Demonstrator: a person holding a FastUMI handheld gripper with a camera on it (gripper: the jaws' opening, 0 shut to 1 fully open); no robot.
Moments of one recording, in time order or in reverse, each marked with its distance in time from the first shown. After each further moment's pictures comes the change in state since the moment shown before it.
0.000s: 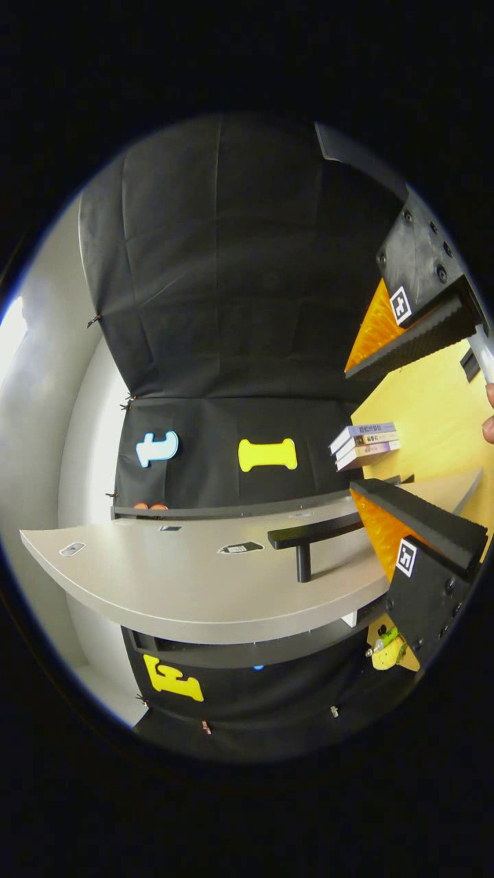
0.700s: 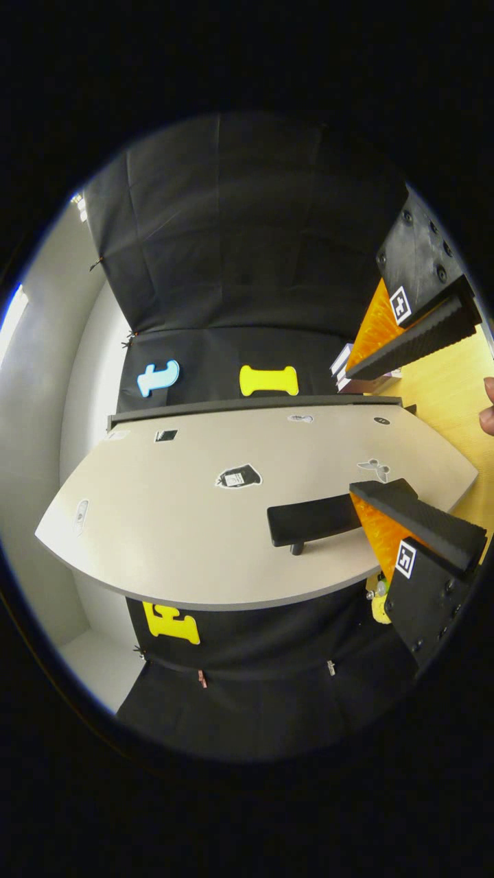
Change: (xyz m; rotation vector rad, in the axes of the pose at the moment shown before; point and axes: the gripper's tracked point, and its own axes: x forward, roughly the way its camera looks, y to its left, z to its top) arm 0.000 0.141 -0.017 -0.015 -0.007 0.235
